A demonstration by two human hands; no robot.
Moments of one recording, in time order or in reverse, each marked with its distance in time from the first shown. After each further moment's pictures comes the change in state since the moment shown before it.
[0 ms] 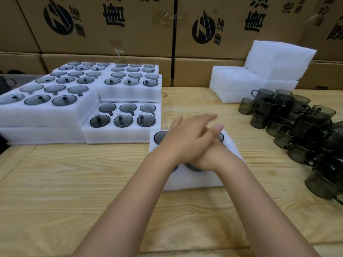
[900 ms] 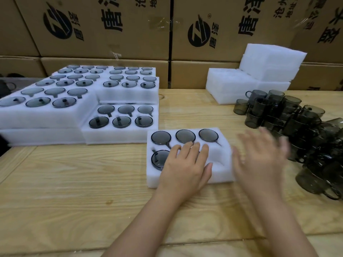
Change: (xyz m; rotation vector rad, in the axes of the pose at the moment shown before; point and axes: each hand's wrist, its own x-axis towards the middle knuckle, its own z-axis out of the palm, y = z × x) left_hand -0.050 -0.019 0.065 0.707 0.425 0.278; right_hand -0.089 0.049 0.032 -0.167 0.742 0.464
